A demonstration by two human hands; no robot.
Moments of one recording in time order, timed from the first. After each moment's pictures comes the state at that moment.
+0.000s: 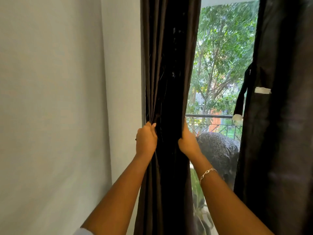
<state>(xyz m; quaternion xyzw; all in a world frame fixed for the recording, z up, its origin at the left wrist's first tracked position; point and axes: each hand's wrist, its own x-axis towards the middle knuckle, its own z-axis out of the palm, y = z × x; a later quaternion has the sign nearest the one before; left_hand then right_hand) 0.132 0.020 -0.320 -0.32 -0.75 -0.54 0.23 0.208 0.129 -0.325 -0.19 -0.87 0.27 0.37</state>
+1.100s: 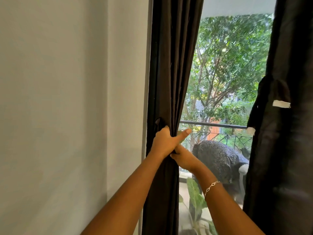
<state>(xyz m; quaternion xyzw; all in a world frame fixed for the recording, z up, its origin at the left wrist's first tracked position) 0.135 0.052 -0.298 -0.40 -0.74 -0.54 0.04 0.176 0.149 -0.337 -0.03 -0.91 0.35 0.22</state>
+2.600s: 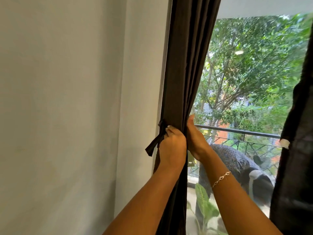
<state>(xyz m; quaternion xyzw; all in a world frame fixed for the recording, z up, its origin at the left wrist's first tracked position) 0.111 0.054 -0.309 -0.32 -0.86 -0.24 0.32 0.138 0.128 -0.284 -0.01 -0.73 0.63 0.28</state>
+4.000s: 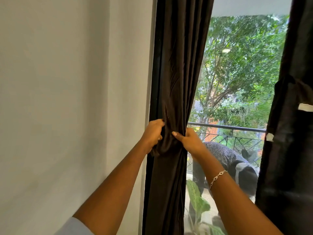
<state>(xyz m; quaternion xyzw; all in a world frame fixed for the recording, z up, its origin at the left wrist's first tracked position) 0.087 0.030 -0.269 -0.36 -0.67 -0.64 -0.10 0.157 0.145 -0.294 -0.09 -0.79 0.49 0.34</state>
